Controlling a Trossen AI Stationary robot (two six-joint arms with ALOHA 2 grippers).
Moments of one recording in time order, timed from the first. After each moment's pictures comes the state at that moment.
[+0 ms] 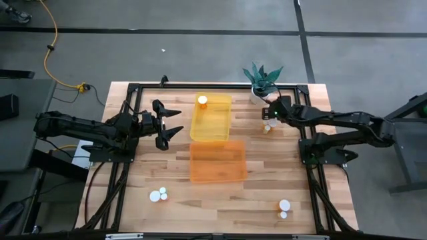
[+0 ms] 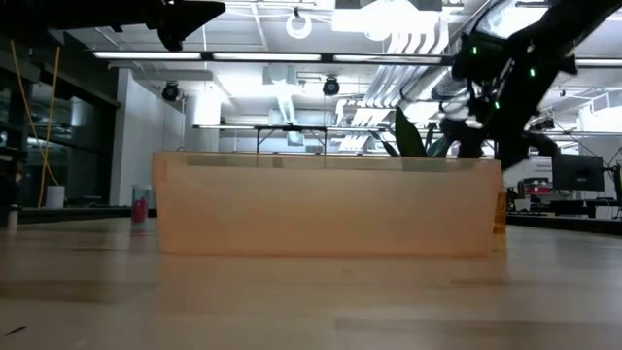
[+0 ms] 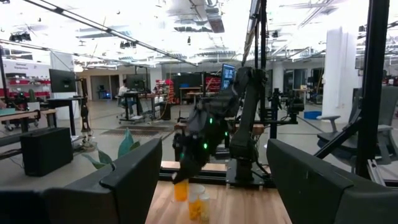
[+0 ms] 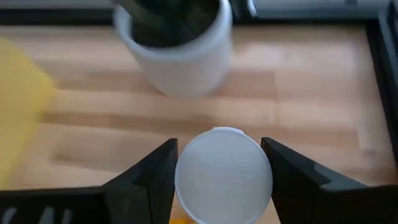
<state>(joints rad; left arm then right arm) 0.10 0.78 0.33 0.70 -0.19 0.08 -0.44 1.07 0.56 -0.49 0.53 0.89</state>
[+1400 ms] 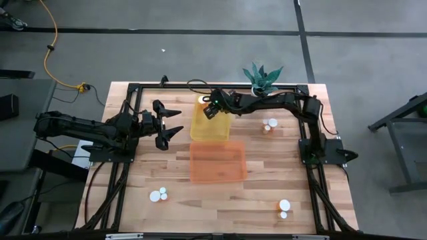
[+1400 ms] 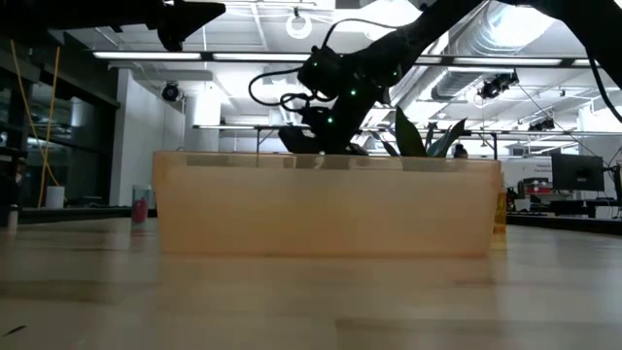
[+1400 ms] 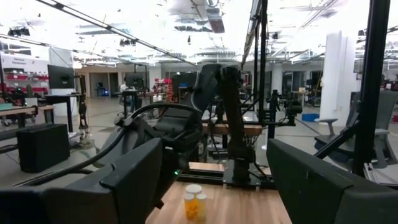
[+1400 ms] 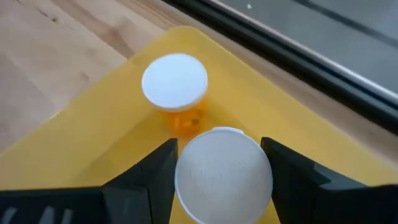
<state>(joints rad) 0.10 0.79 0.33 0.70 -0.19 0.06 -0.33 2.03 1.43 -0.21 0.33 0.42</state>
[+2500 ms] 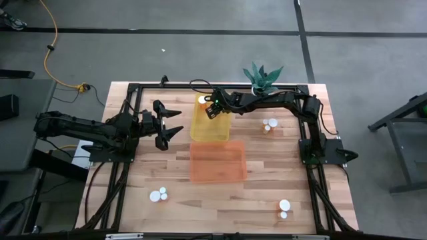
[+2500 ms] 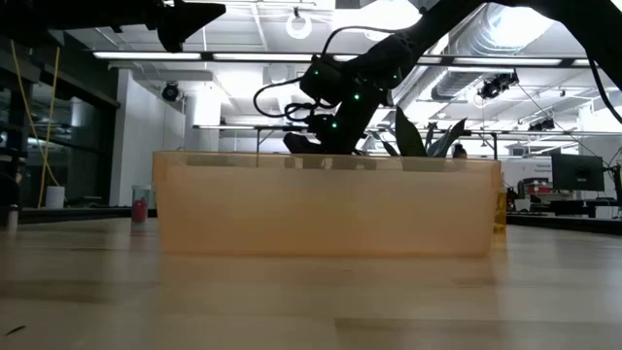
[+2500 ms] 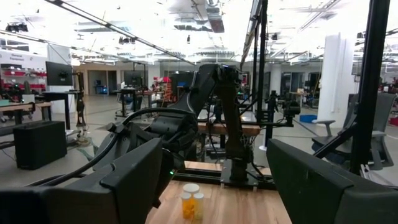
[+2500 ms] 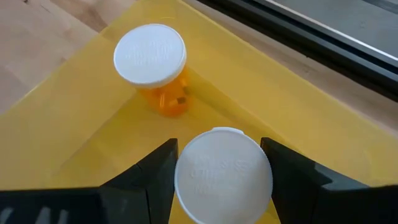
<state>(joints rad) 0.10 0.79 0.33 0.70 -0.19 0.04 -0.35 2.04 1.42 -0.27 0.30 0.49</state>
